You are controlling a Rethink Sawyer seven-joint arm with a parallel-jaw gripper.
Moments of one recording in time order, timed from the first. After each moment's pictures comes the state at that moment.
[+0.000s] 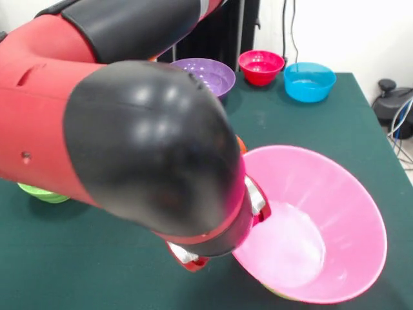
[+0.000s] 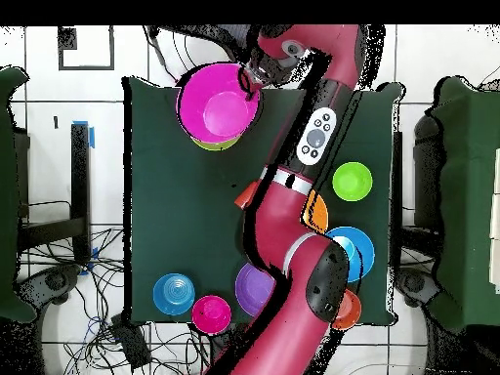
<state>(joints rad) -0.60 0.11 2.25 0.22 -2.16 2.10 0.83</state>
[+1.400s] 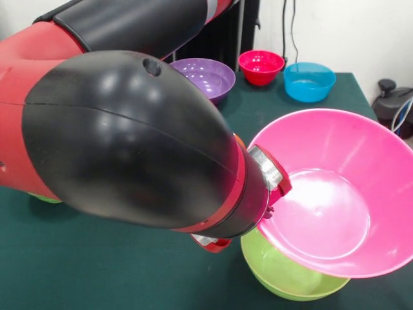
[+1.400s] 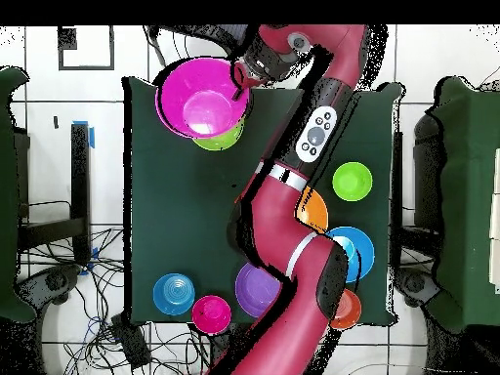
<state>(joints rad) -0.62 0.17 2.49 0.21 -2.28 2.22 0.83</state>
